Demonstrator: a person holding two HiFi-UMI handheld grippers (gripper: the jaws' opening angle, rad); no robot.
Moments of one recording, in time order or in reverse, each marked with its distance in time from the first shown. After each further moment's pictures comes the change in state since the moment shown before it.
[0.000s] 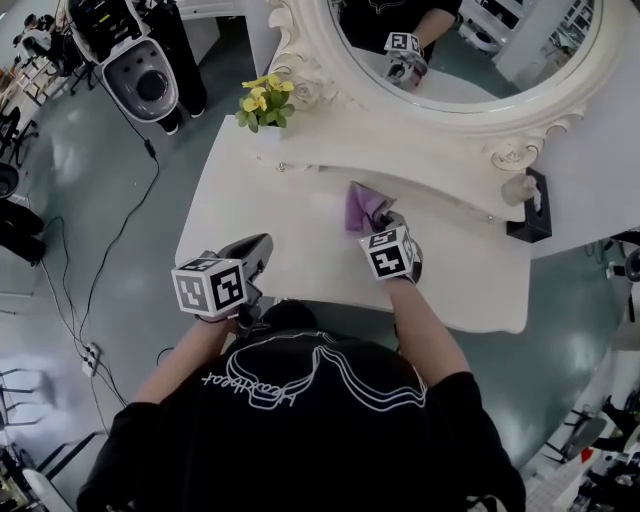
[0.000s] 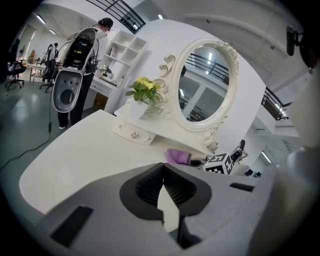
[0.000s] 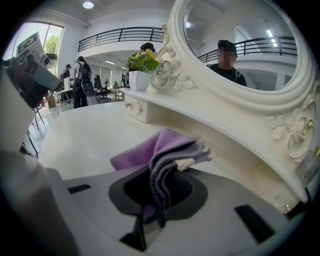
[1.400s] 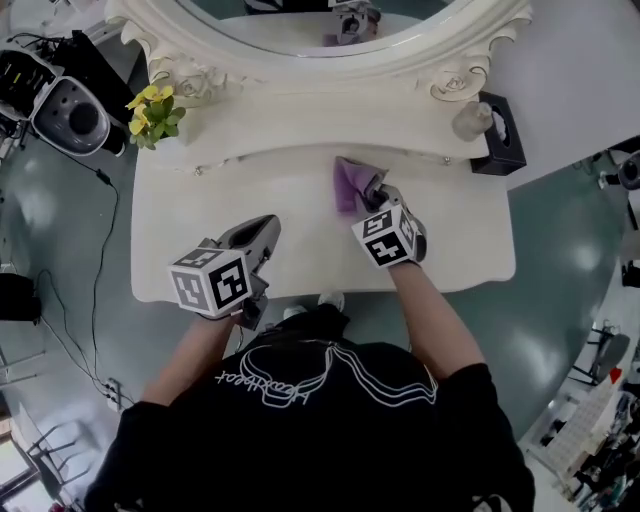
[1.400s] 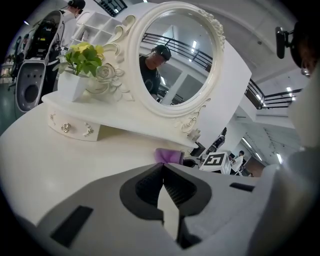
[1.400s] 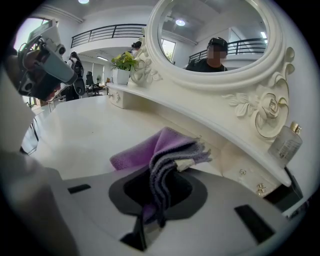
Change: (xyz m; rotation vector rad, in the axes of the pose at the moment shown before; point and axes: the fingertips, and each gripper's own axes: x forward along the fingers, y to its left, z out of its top) left arm 0.111 -0.117 -0.011 0.124 0.134 -0.196; right arm -0.046 -0.087 -0.071 0.031 0.032 -0.082
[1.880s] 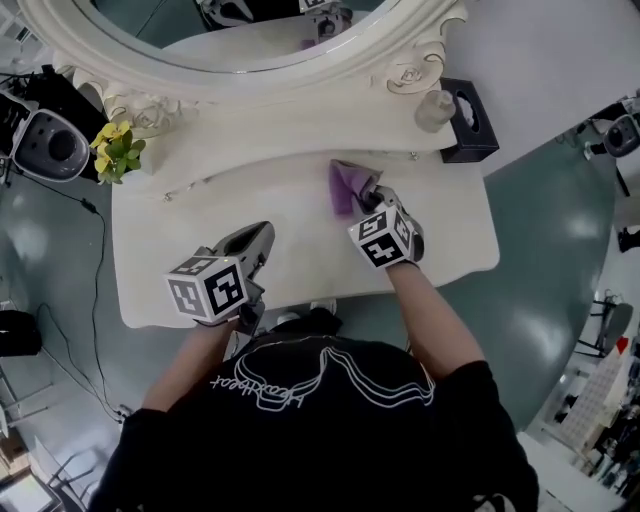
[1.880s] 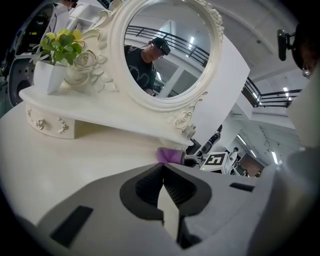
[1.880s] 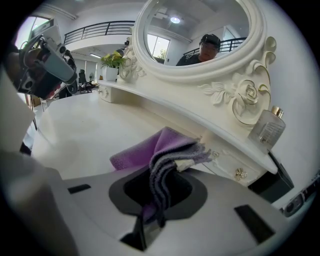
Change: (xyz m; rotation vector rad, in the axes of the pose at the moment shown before) left arm 0.044 -0.033 0.000 0.012 0.052 -0.054; right arm -0.019 -0.049 -0.039 0.040 0.042 -0.058
